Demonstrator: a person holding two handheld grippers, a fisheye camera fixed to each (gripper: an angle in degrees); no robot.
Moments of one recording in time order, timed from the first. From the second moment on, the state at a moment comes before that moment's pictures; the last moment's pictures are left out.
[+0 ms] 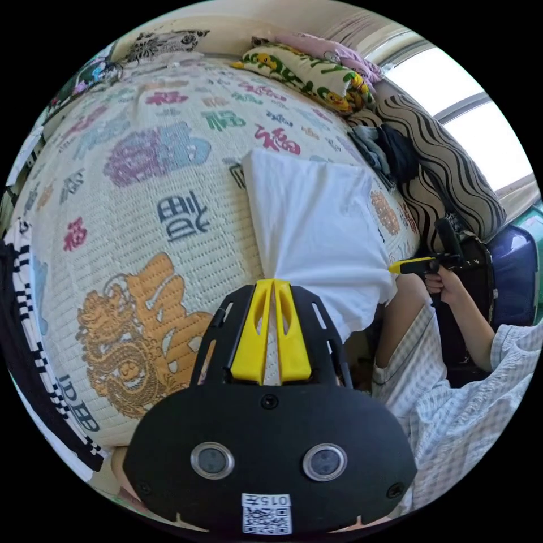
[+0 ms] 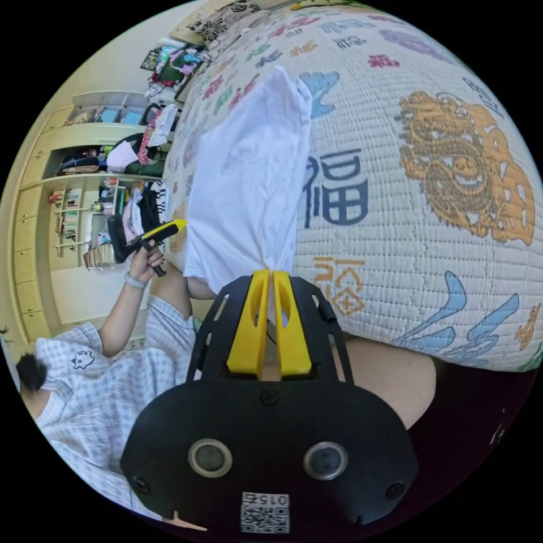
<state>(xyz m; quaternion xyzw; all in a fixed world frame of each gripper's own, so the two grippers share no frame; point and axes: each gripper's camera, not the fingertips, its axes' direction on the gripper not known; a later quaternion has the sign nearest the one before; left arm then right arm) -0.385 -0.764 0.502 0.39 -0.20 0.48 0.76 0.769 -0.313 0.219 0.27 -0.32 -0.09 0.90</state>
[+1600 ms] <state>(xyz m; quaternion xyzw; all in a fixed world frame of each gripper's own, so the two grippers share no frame) -0.205 -0.709 0.473 0.21 0.00 0.76 0.62 0.803 -0.094 0.119 0.54 -0.43 -0.09 0.72</state>
